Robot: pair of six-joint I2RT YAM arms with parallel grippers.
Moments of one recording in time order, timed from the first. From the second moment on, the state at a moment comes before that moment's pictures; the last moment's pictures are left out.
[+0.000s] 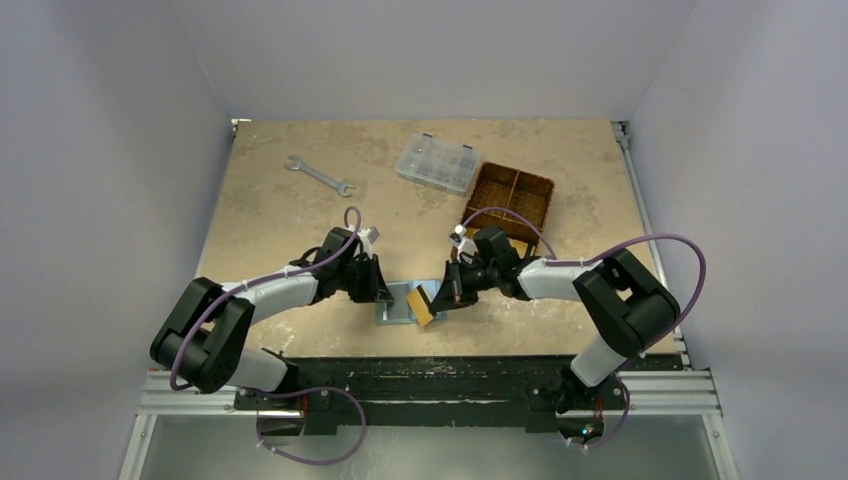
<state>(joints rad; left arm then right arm) -0.49 1.40 0.55 -0.08 0.38 -0.60 0.63 1.62 0.63 0.17 -0.73 0.72</state>
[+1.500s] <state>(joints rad) -0.49 1.38 0.53 -0.08 0.38 -0.61 0.63 1.81 0.74 0.32 -0.74 0.67</state>
